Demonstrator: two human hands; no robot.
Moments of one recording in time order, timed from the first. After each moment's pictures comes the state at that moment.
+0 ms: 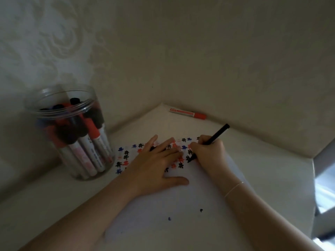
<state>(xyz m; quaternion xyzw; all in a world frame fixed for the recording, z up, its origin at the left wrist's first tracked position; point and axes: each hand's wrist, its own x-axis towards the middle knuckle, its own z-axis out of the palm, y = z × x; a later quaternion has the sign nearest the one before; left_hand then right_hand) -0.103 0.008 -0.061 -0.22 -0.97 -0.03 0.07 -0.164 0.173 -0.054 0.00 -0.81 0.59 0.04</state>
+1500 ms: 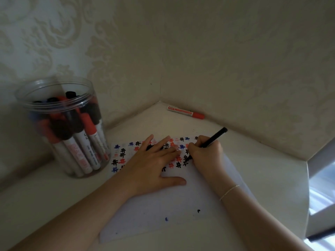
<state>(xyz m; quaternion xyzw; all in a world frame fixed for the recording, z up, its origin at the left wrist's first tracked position) -0.101 0.006 -0.065 -0.21 -0.97 -0.06 0.05 -0.158 0.168 -0.059 0.01 -0.82 0.56 0.08</state>
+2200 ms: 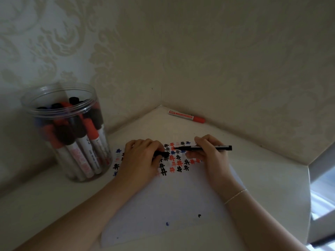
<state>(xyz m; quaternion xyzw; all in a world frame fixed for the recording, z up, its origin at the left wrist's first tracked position) -0.108 -0.006 -0.073 -0.06 -0.95 -0.20 0.23 -0.152 0.177 -0.046 0.05 -0.62 0.78 -0.02</state>
